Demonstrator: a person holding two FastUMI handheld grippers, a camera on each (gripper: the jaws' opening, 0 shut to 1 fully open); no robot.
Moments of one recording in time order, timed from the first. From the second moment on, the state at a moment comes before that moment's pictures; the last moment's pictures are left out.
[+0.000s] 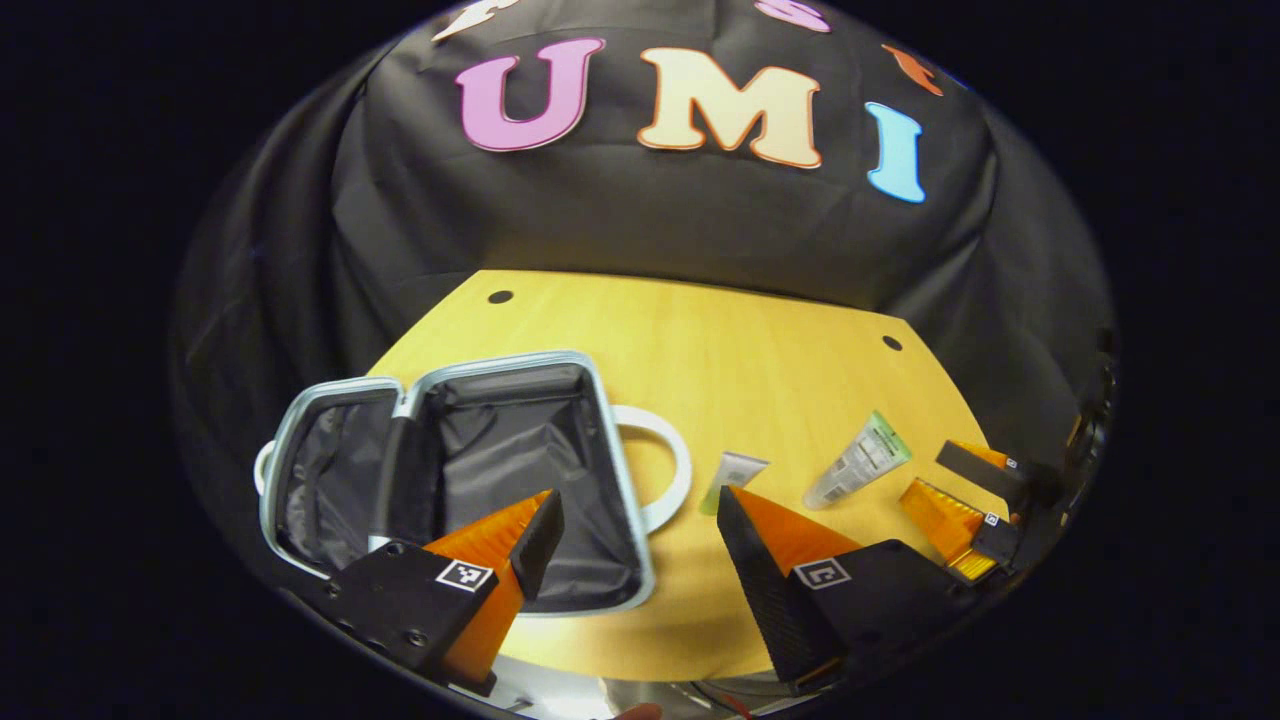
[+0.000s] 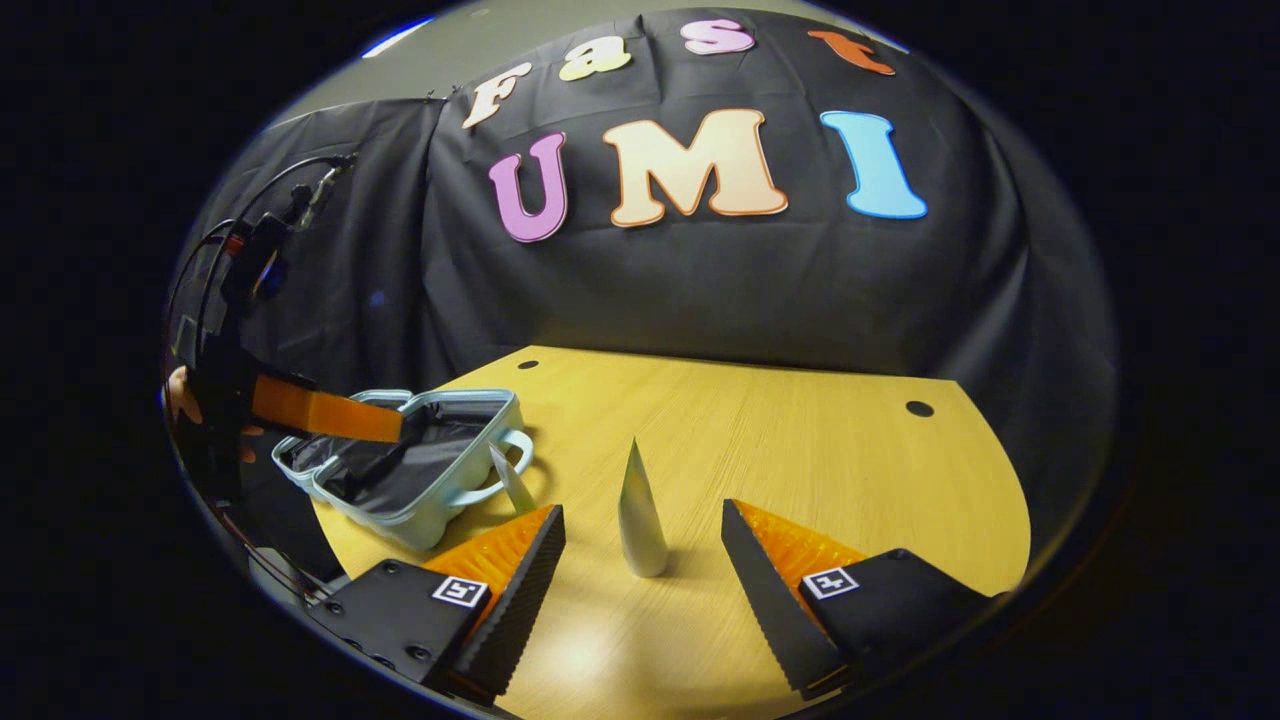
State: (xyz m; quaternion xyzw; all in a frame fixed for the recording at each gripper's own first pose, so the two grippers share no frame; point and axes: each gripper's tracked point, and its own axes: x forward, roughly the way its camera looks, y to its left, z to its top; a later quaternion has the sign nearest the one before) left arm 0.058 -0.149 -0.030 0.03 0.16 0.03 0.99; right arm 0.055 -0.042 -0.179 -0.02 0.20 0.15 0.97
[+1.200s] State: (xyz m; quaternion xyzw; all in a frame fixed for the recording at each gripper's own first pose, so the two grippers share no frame) left arm 0.191 -0.193 -0.094 0.03 0.10 0.06 0.99; right arm 0.118 -0.027 -0.282 0.00 0.25 0.18 0.95
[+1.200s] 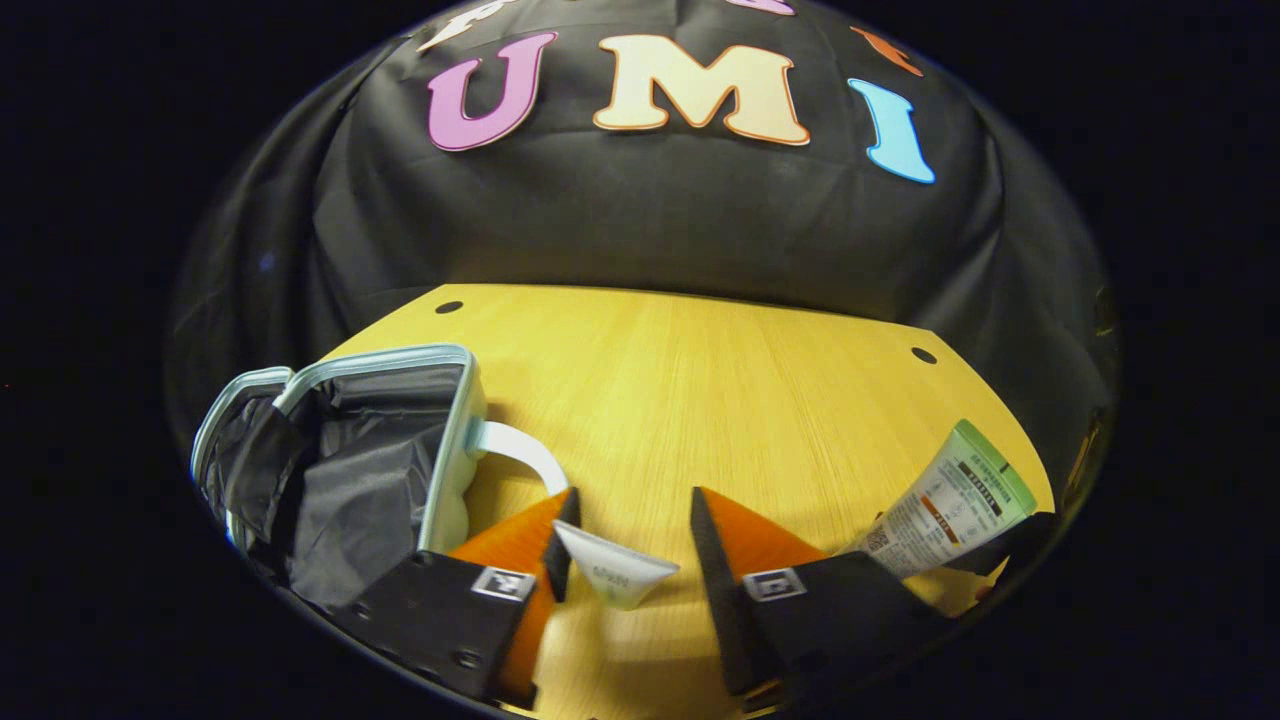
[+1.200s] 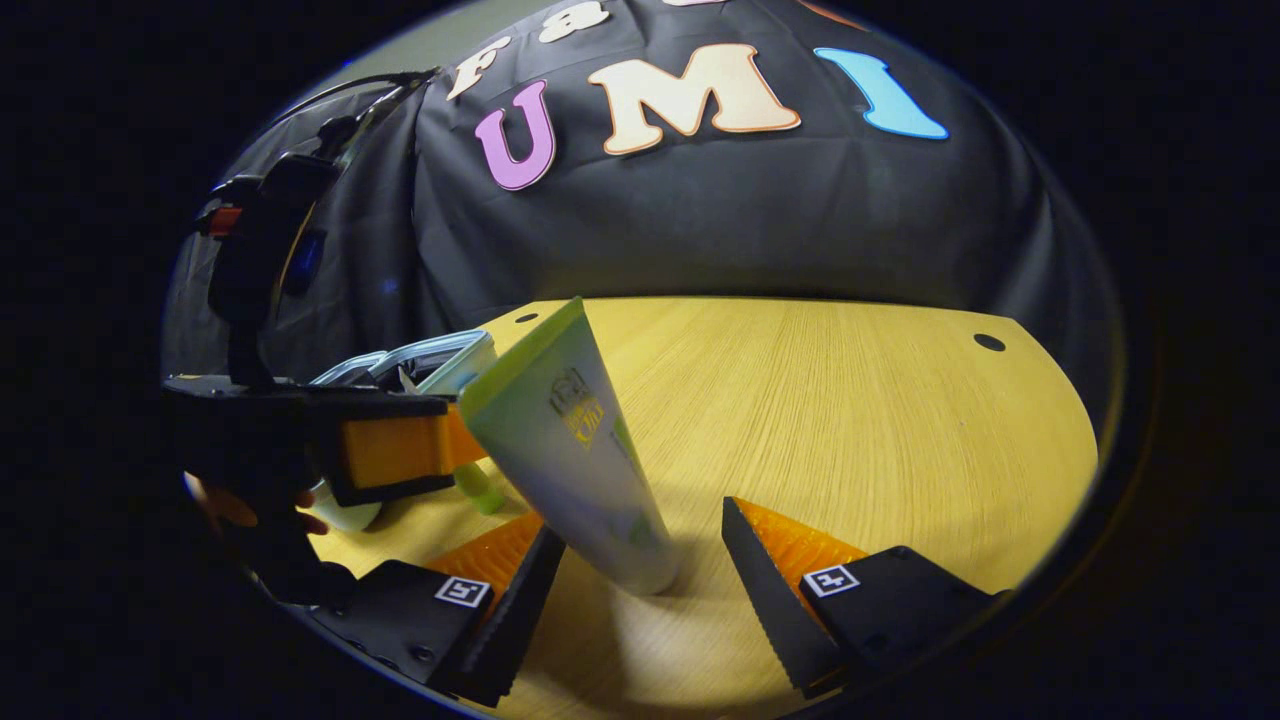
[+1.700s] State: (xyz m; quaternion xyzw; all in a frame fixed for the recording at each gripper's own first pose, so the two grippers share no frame) left arm 0.175 -0.210 -0.087 0.00 0.10 0.02 0.99; right arm 0.138 -0.015 -0.282 -0.04 0.23 0.17 0.96
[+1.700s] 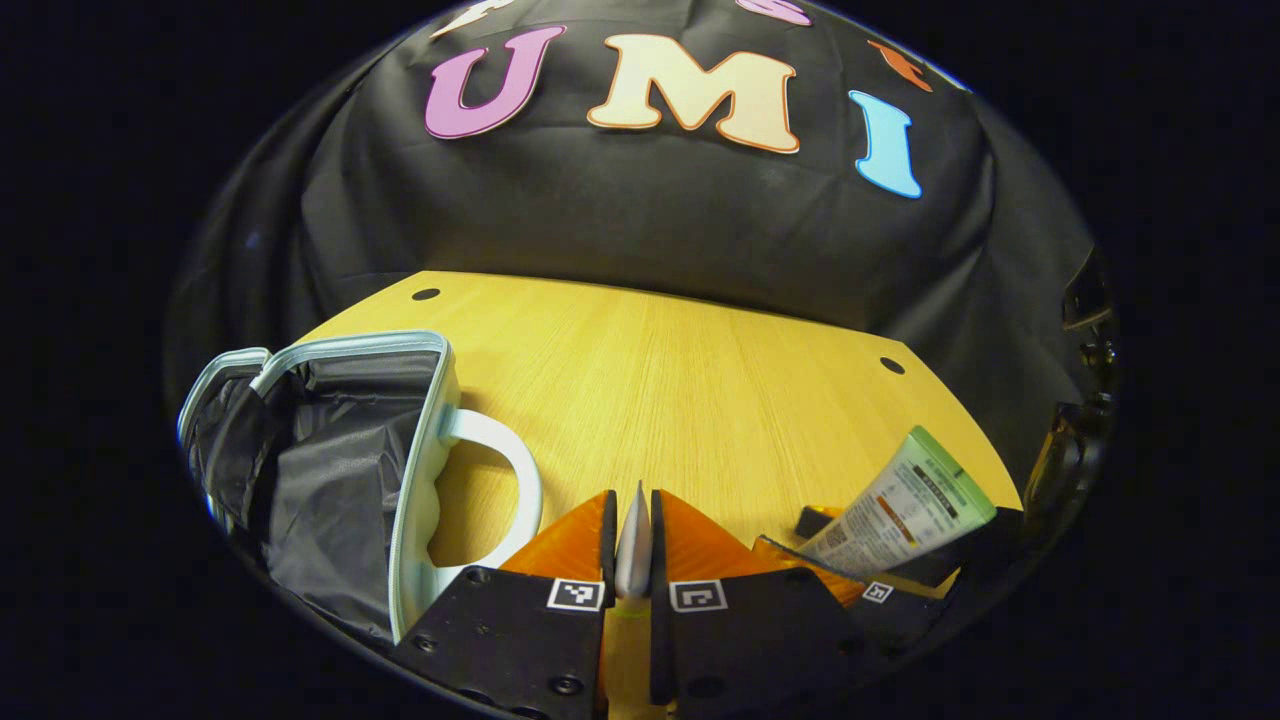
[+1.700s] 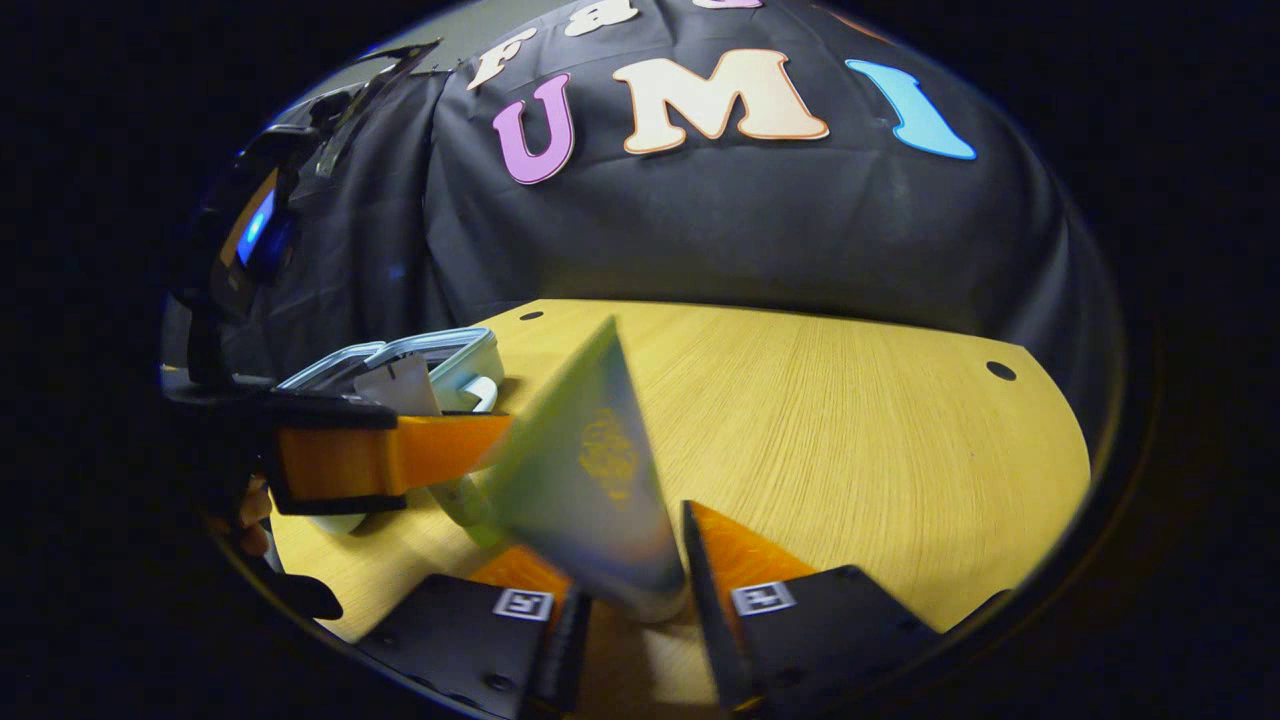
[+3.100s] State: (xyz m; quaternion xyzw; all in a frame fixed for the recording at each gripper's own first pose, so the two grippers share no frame) left arm 0.071 0.012 -0.063 0.01 0.28 0.03 0.96; right arm 0.087 0.105 -0.183 -0.01 0.29 0.10 0.95
